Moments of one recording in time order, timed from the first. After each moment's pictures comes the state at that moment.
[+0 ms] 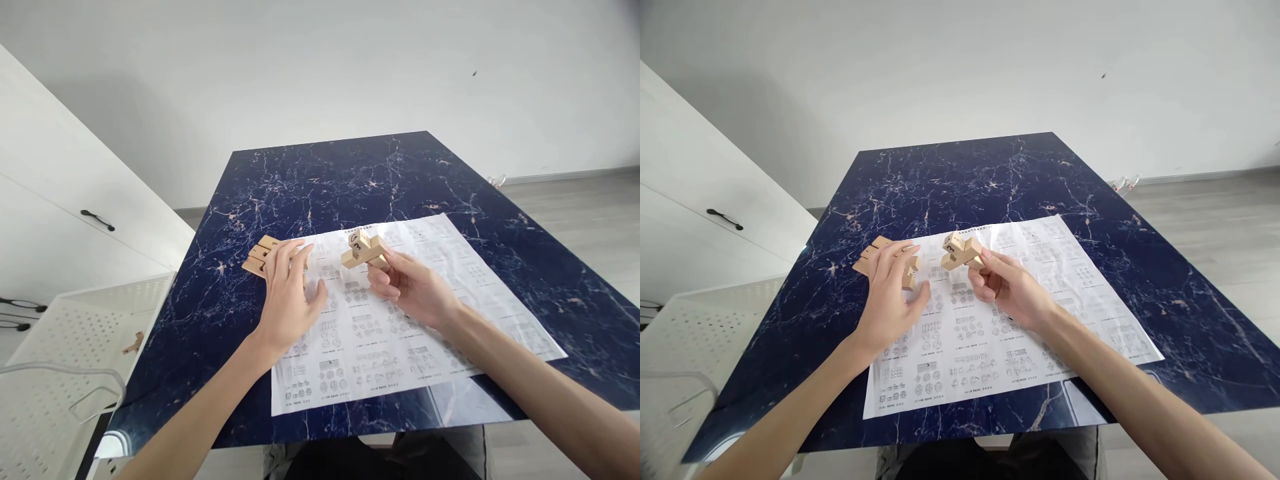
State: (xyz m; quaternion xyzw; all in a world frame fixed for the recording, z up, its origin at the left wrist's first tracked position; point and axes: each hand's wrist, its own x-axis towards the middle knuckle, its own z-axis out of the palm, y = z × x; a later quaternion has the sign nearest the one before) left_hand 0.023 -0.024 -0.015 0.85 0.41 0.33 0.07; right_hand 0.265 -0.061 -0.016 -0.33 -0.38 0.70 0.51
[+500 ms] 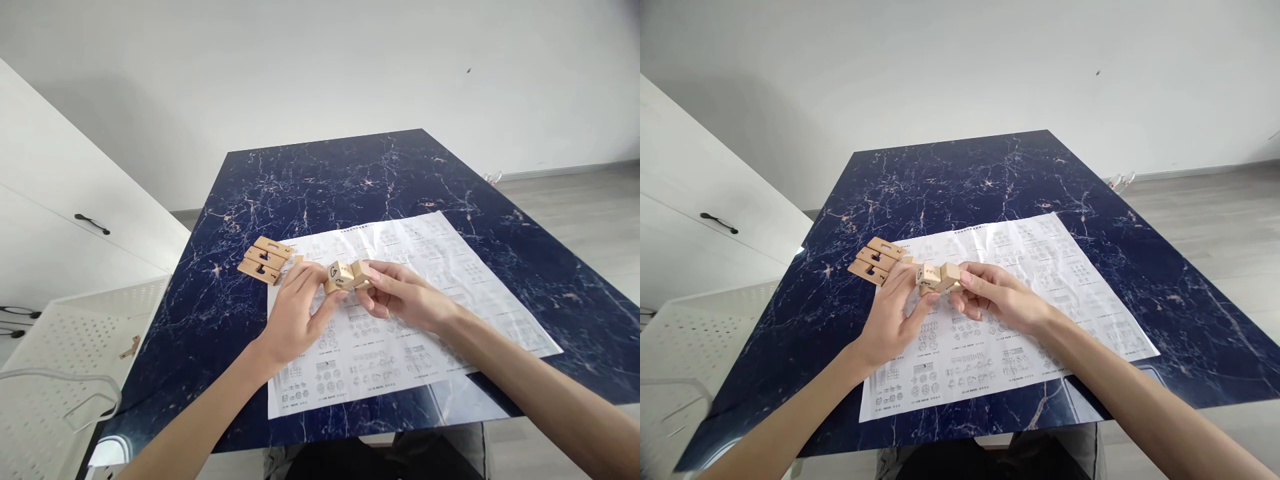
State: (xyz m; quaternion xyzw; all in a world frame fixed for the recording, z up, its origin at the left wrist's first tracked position) left_hand 0.032 -0.033 -0.006 0.86 0.29 0.36 0.20; right_hand 0.261 -0.069 -0.010 -0.28 -0.46 0.72 0.43
